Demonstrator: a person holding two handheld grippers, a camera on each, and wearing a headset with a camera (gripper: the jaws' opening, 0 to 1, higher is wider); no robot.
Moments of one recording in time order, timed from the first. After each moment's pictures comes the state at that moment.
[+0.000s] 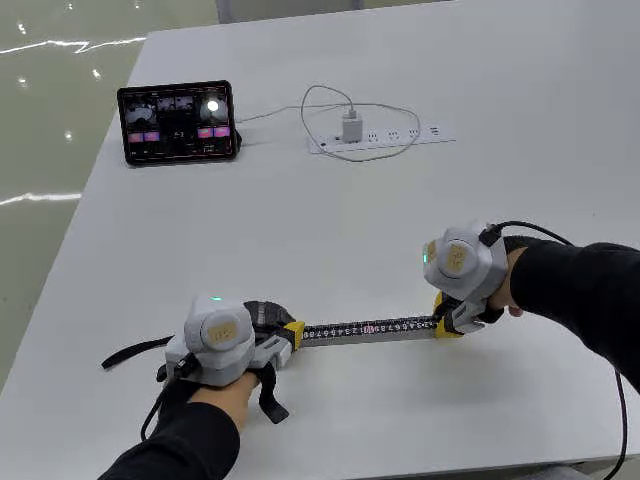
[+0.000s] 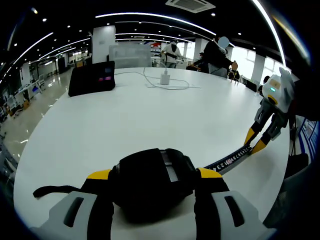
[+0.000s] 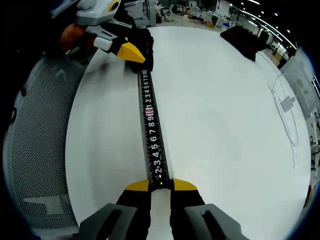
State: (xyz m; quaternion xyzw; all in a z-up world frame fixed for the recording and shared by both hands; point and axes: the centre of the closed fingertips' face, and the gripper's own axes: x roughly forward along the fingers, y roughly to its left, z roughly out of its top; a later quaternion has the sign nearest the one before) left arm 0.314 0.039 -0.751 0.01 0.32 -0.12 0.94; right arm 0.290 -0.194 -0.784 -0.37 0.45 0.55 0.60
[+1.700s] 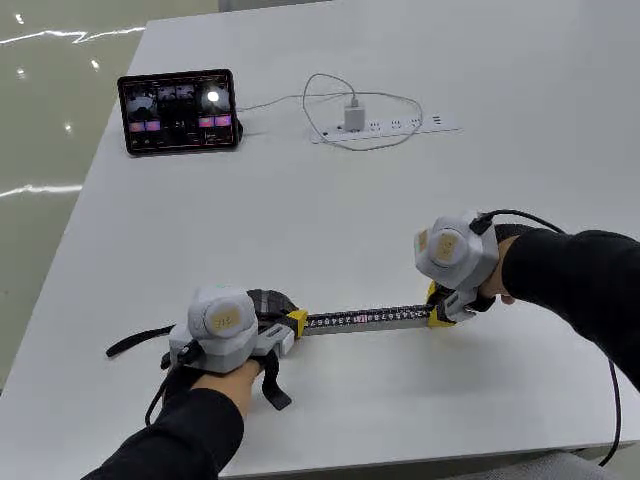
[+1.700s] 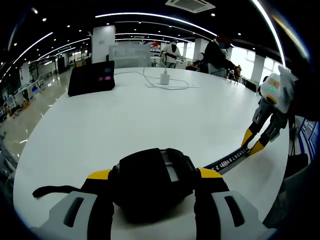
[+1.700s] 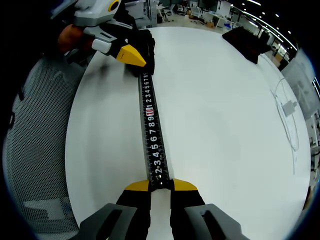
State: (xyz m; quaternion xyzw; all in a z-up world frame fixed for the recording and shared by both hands) left arm 0.314 0.040 -0.750 0.01 0.32 -0.13 0.94; right arm 0.290 -0.181 -0.783 -0.37 0.45 0.55 0.60
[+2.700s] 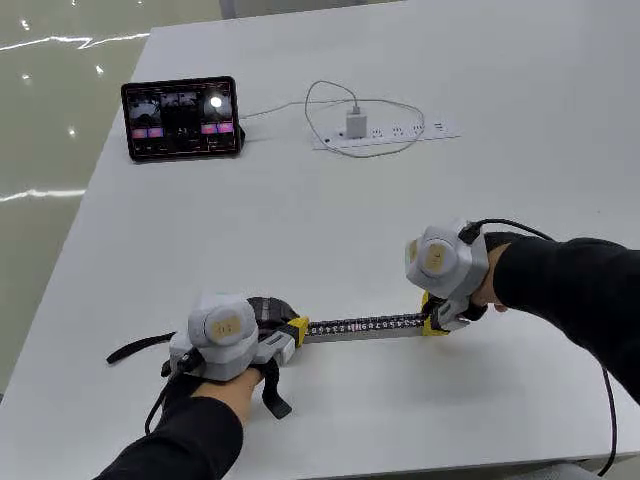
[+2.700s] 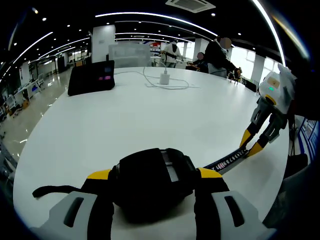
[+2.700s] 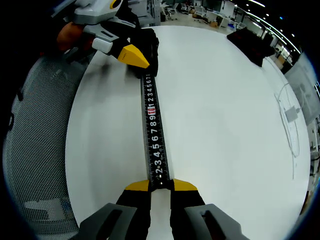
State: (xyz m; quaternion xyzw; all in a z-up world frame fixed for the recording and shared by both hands) left arm 0.314 0.039 -0.751 0.01 0.32 -0.13 0.94; right arm 0.289 -0.171 -0.784 -0.39 0.45 0.55 0.59
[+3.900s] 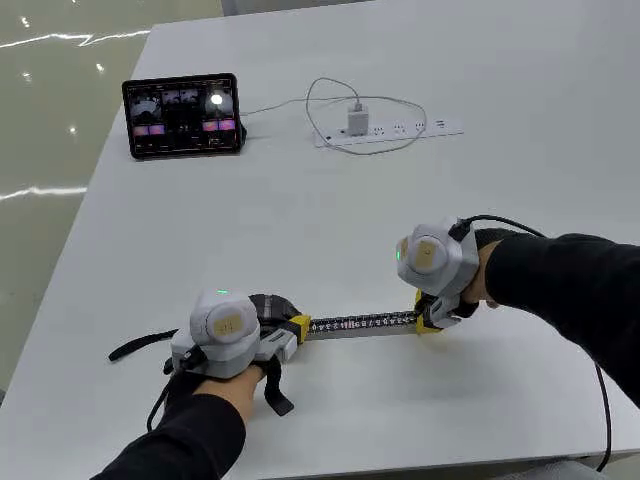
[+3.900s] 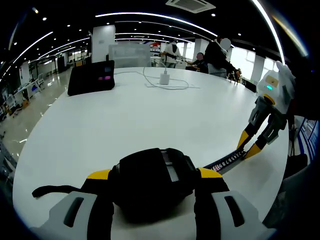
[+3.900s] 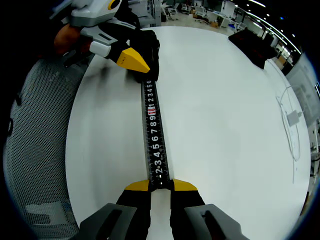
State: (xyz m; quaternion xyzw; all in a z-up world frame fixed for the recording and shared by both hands) left arm 0.313 0.039 -0.751 0.00 0.32 -0.13 0.94; right arm 0.289 -0.159 -0.784 -0.38 0.45 0.55 0.59
